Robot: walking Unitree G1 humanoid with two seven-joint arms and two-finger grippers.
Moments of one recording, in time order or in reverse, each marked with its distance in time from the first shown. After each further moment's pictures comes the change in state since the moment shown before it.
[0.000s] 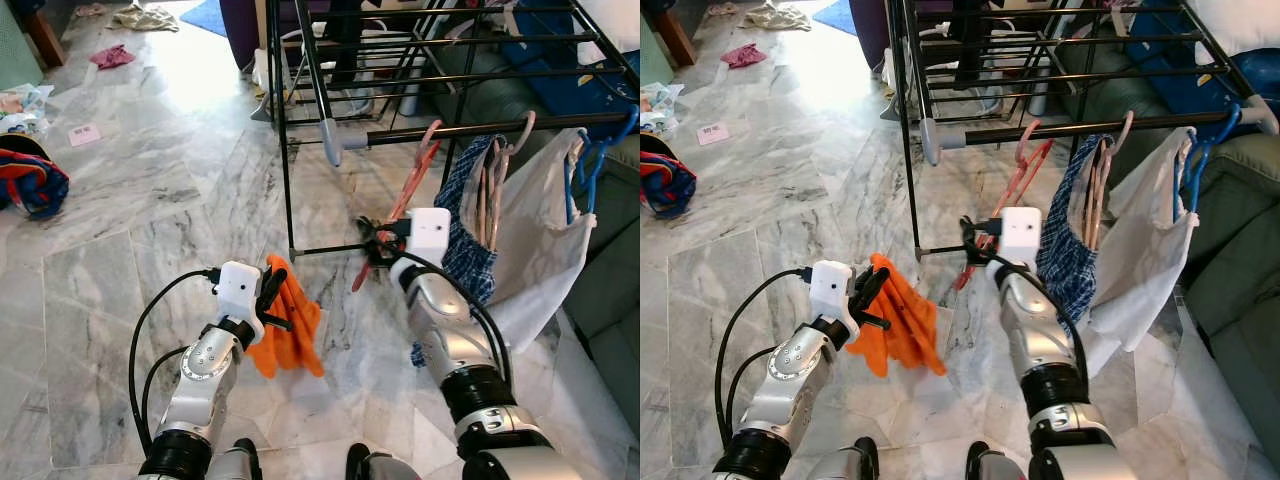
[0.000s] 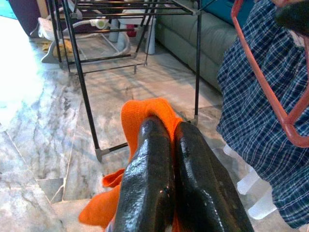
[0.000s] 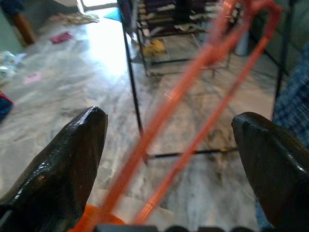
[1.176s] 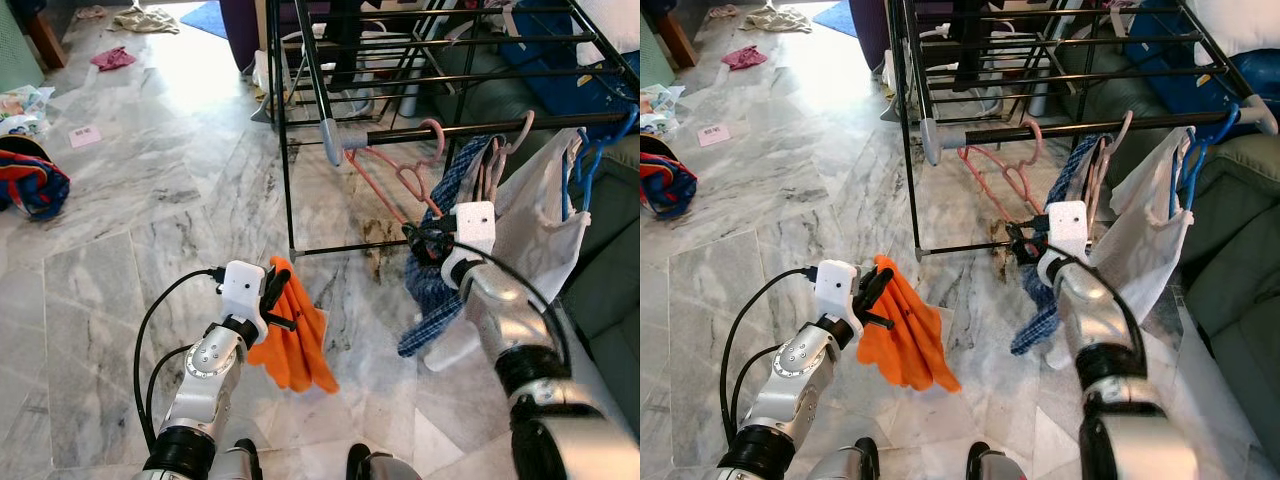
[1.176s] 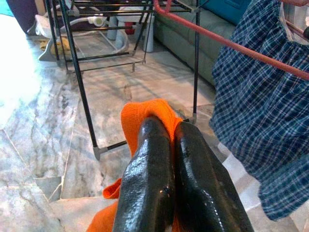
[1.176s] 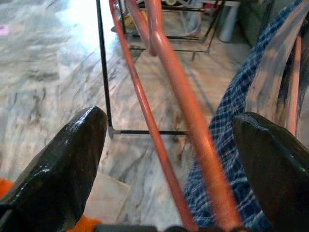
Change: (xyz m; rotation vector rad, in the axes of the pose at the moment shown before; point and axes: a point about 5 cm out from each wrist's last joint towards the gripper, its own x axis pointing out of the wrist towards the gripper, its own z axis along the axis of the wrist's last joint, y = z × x) left arm 0.004 -0.002 -0.001 -0.003 0.013 0.000; right arm 0.007 -0.067 0.017 -0.169 0.119 0.001
